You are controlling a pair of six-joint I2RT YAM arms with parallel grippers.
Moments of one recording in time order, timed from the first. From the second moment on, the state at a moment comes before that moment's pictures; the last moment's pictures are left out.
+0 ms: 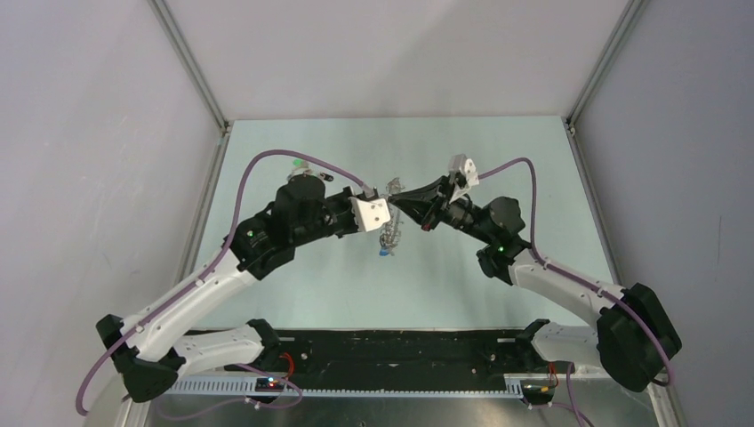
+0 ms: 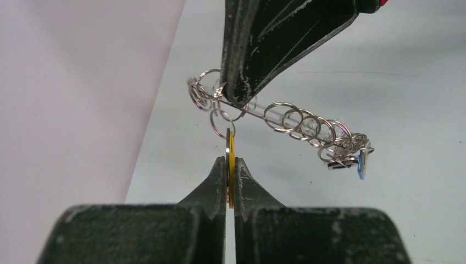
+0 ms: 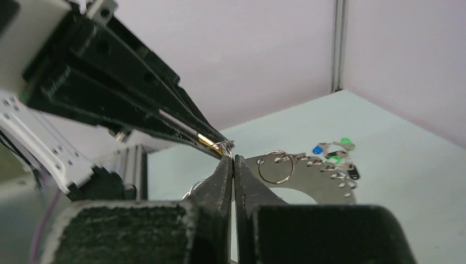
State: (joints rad) left arm -0.83 1.03 1.13 -0.47 0.12 0.68; right arm 0.66 1.19 0.67 0.87 -0.55 0.28
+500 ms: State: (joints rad) left arm -0.83 1.11 1.12 -0.45 0.13 0.67; right arm 0.65 1.30 0.52 1.31 -0.20 0.77
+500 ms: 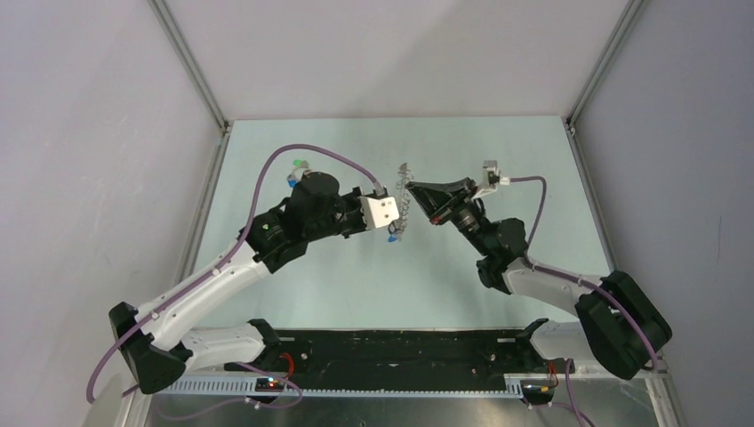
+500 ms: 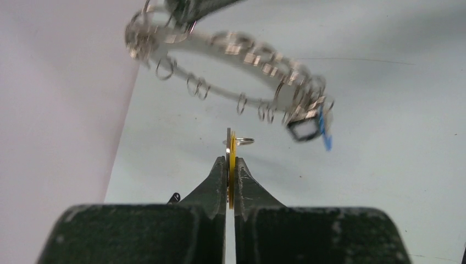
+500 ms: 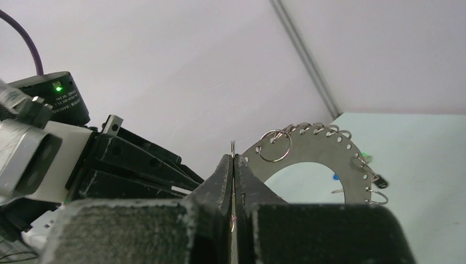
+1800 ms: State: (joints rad) left arm -0.13 1.92 1.57 -0.36 0.10 0.06; right arm 0.51 0.55 0.42 0.68 -0.08 0.24
